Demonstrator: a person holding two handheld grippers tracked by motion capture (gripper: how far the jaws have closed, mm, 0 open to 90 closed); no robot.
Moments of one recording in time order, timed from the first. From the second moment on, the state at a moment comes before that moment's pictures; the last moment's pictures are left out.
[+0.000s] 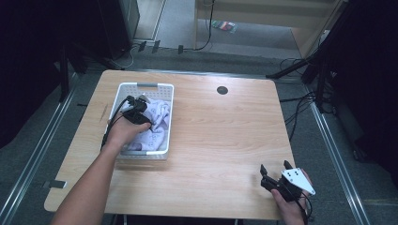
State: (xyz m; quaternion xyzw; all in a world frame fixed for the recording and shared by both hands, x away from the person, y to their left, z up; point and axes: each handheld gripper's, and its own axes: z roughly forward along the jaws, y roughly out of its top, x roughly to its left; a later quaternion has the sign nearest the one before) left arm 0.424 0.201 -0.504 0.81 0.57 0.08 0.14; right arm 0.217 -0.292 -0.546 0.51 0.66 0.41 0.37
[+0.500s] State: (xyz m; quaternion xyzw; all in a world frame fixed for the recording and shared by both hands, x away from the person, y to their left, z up) left arm 0.421 0.214 -0.460 0.81 0.56 0.09 0.15; right arm 0.218 -0.293 -0.546 0.52 0.66 0.41 0.36
